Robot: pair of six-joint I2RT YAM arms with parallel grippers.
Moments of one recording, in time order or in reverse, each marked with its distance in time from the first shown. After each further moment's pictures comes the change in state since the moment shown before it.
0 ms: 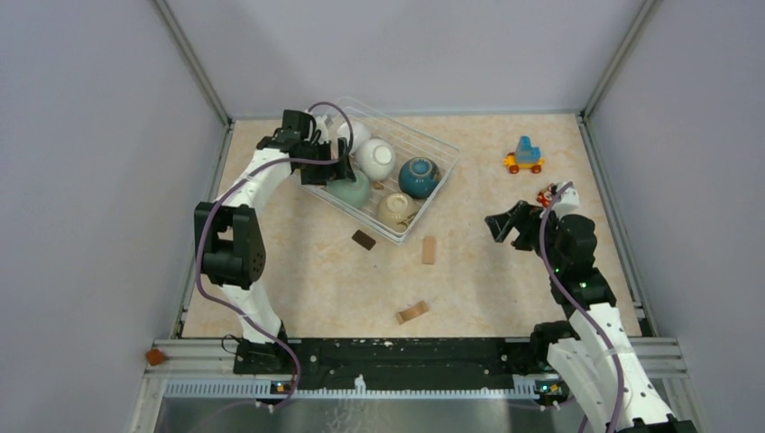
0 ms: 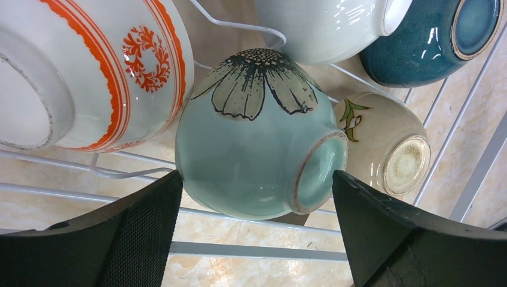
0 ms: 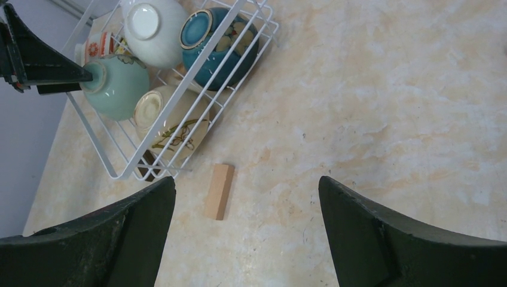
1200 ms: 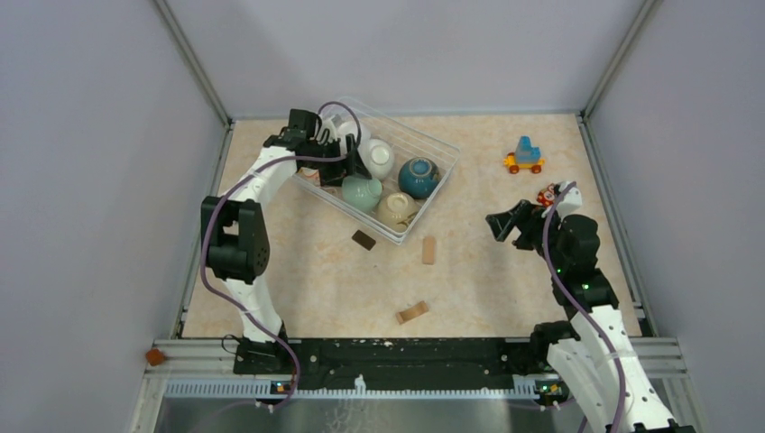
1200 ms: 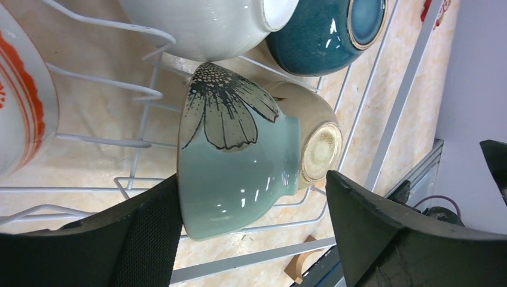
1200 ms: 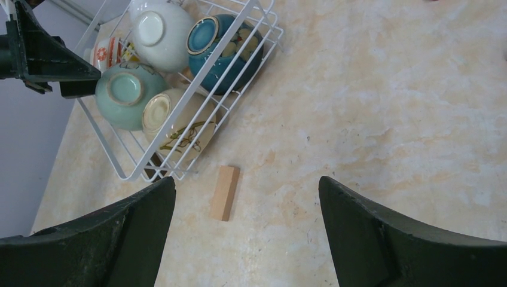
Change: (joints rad) left arm -0.016 0.048 0.032 0.024 0.241 -0.135; right arm 0.000 -0.018 0.024 -0.030 0.000 0.010
